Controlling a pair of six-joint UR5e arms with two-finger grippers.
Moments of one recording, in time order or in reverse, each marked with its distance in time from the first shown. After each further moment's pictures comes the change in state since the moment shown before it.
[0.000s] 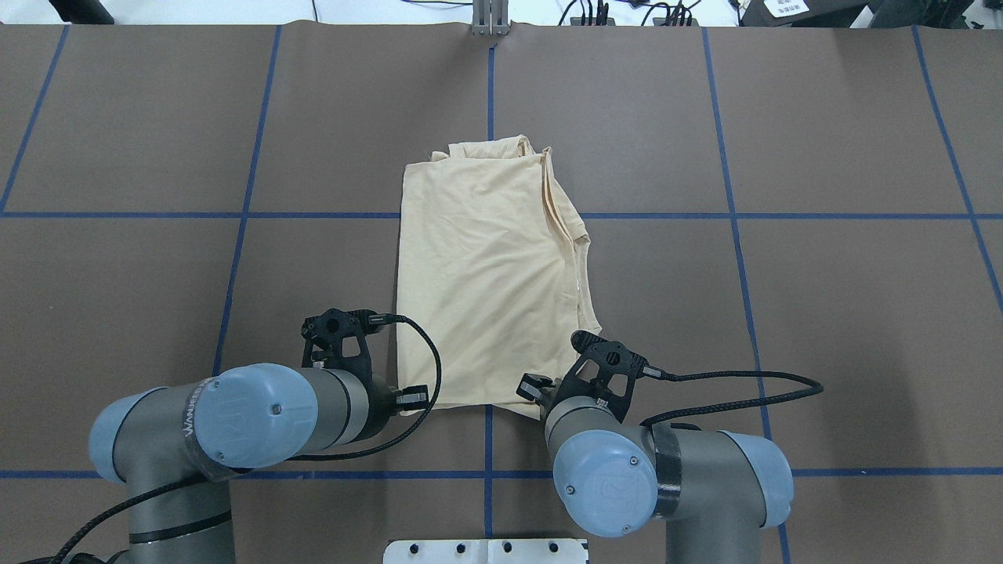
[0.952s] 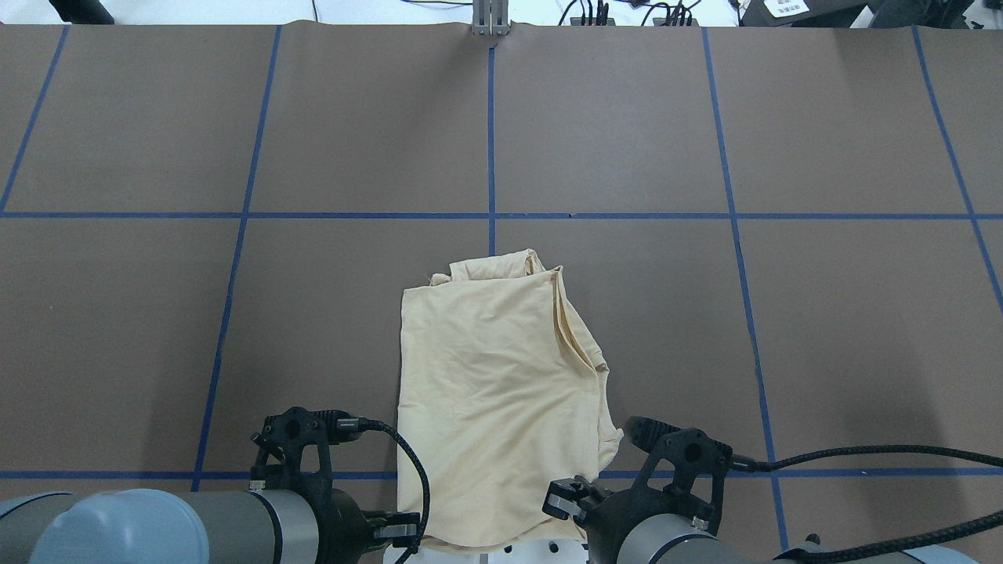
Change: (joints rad) left arm 0.189 0.072 -0.338 0.146 0.001 -0.068; right arm -0.200 -0.096 0.442 -0.239 -0.037 0.002
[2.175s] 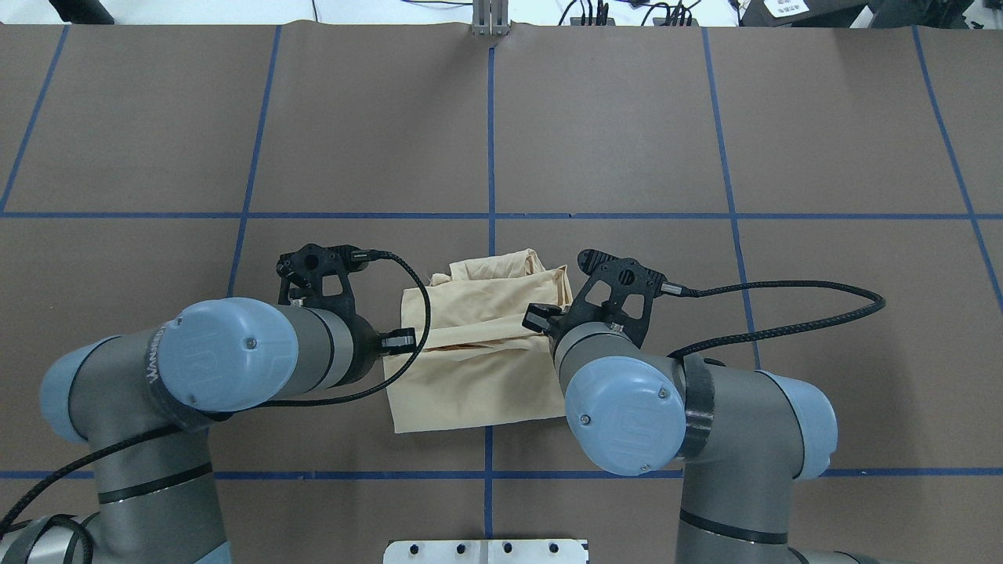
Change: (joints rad) left arm -0.309 -0.135 0.285 0.017 0.001 0.155; right arm 0.319 0.161 -0.364 0.106 0.007 -0.173
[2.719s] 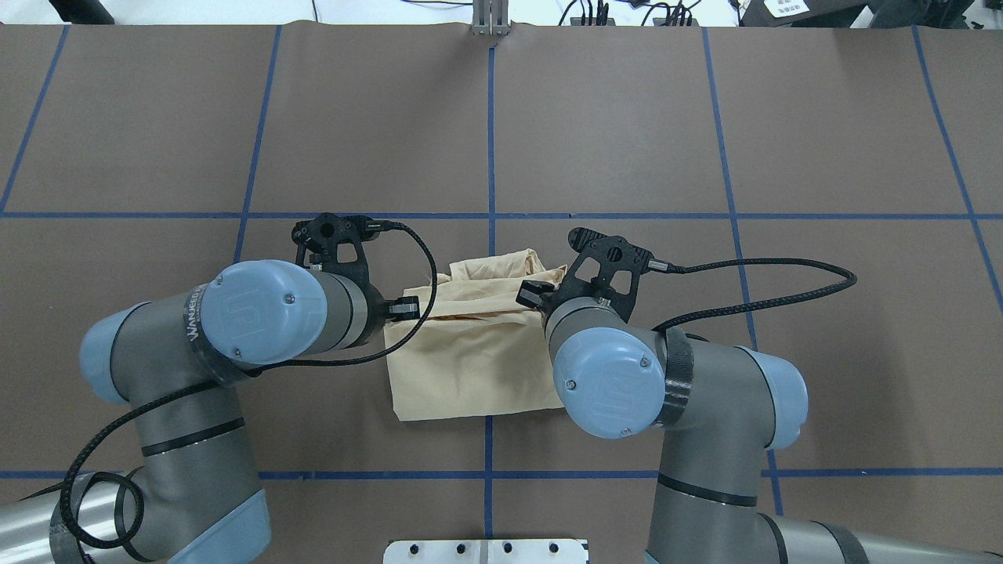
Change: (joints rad) left arm -0.056 -0.050 0.114 -0.008 0.000 0.069; right arm 0.060 0.059 -0.146 0.121 0.002 -0.053
